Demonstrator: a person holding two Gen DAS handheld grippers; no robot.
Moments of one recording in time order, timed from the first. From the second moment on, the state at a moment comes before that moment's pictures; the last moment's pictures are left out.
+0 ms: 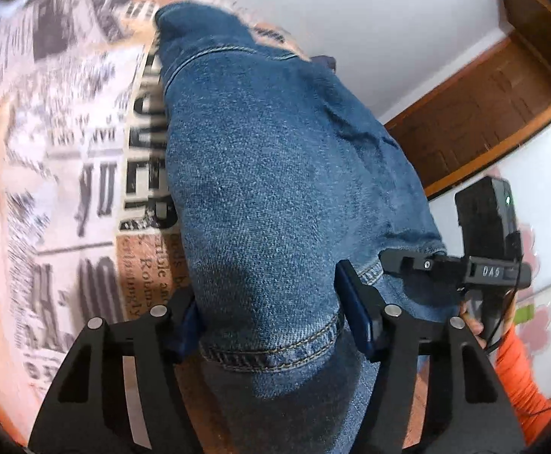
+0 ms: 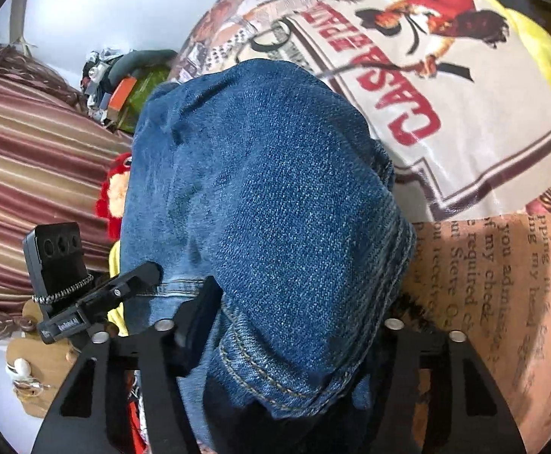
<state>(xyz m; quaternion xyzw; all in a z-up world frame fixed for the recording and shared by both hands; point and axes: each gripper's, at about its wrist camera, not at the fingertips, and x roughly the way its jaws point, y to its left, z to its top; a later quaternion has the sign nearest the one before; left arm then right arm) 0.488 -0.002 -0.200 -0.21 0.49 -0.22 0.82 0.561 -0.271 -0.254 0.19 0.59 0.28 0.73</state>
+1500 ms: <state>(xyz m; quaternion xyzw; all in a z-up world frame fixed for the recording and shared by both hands) 0.340 0.286 -0.277 -0.30 0.50 -0.07 0.81 0.492 0.046 -0.303 0.07 0.65 0.39 0.65</state>
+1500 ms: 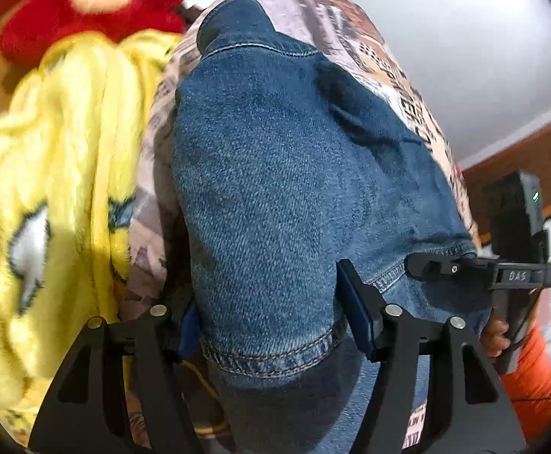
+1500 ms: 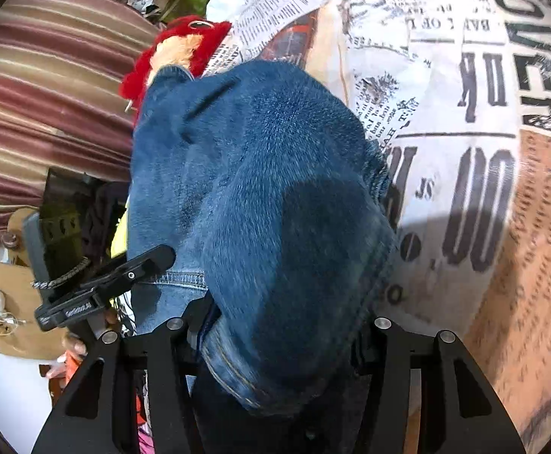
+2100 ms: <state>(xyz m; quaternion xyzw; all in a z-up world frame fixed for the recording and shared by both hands) 0.298 0.233 -0.203 -0.06 0.43 0.02 0.90 0.431 0.002 -0.208 -0.07 0.51 0.37 0.77</state>
